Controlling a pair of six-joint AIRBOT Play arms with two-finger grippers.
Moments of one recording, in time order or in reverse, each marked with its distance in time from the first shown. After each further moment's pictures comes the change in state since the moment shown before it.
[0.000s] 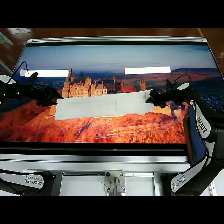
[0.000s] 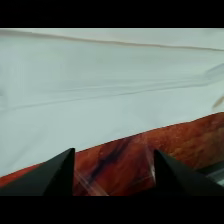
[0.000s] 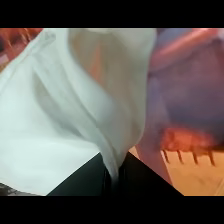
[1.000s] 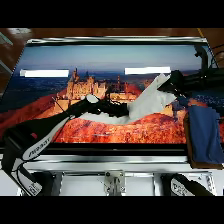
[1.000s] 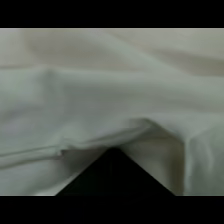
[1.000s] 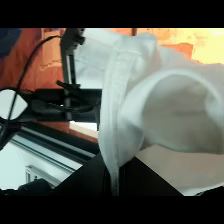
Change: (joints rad) left arm -0.879 -0.241 -0.001 -0.588 0.584 0.085; right arm -0.021 0.707 0.001 -0.053 0.440 0.164
